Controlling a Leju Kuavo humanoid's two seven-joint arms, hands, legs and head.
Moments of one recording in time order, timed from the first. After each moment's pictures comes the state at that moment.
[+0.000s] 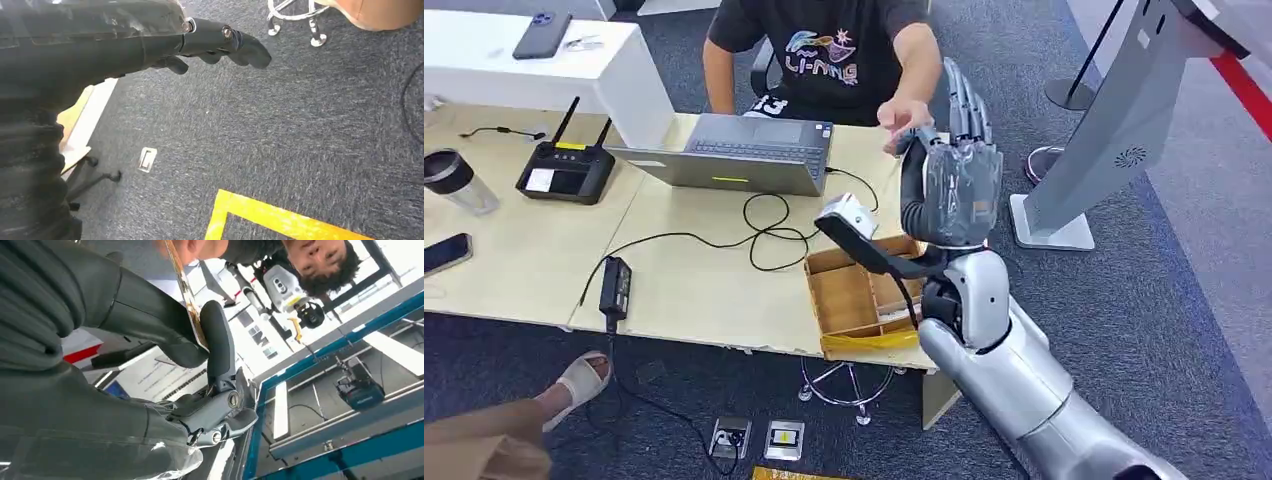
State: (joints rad) left arm -0.18 -0.19 1.52 -0.11 -1.51 0.70 -0.02; right arm -0.79 0.05 0.76 -1.17 1.24 -0.69 0.29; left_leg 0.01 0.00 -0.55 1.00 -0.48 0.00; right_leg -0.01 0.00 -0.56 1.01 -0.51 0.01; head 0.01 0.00
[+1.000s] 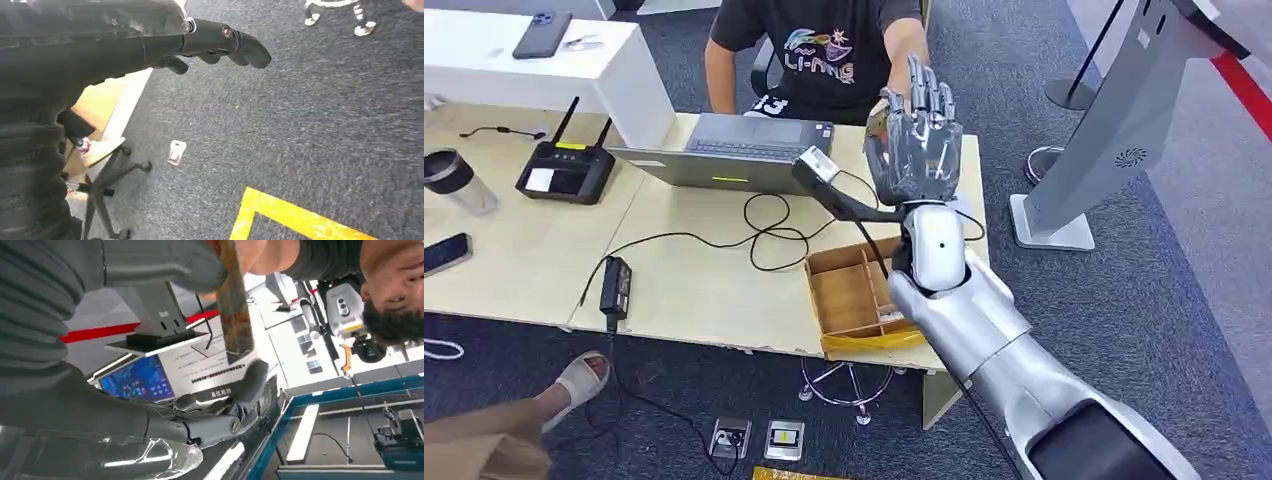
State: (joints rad) left arm -0.18 -0.19 1.52 -0.10 -1.51 0.70 0.09; right arm -0.96 0.23 0.73 -0.68 1.37 -0.60 0.39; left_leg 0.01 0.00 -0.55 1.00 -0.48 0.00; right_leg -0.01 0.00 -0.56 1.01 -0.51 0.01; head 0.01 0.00
